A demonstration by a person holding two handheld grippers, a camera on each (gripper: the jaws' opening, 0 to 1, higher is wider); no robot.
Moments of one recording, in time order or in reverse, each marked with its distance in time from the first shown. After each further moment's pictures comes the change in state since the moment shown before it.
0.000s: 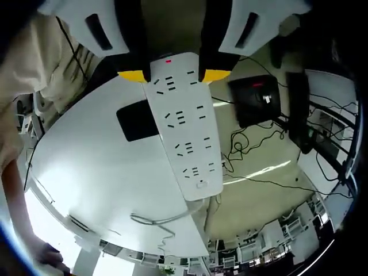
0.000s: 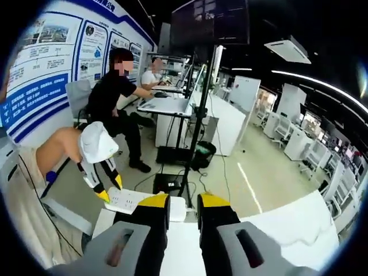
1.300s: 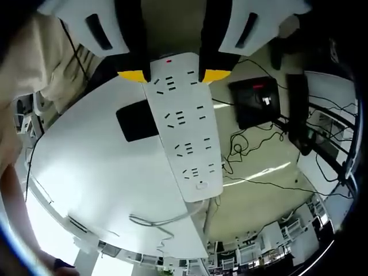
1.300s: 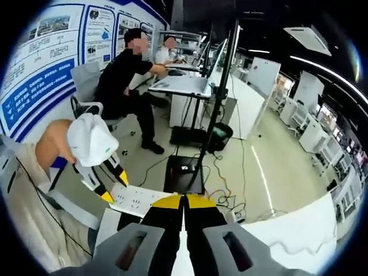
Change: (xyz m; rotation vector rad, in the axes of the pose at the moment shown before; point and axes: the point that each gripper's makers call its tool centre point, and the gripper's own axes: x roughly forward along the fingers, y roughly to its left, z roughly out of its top) left arm 0.000 0.000 0.001 0.000 0.015 0.003; right arm 0.065 0.027 -0.001 -0.018 0.202 0.128
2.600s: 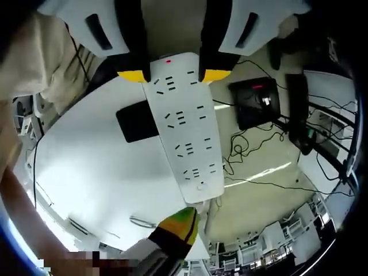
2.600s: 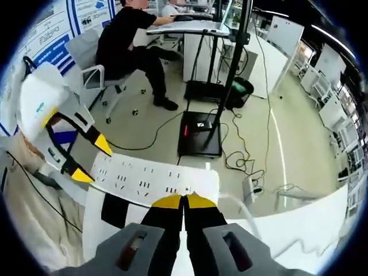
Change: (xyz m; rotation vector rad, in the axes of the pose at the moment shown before) left arm 0.001 0.001 0.000 0.013 0.014 -0.004; right arm 0.095 -0.002 -0.071 0.001 0.336 0.123
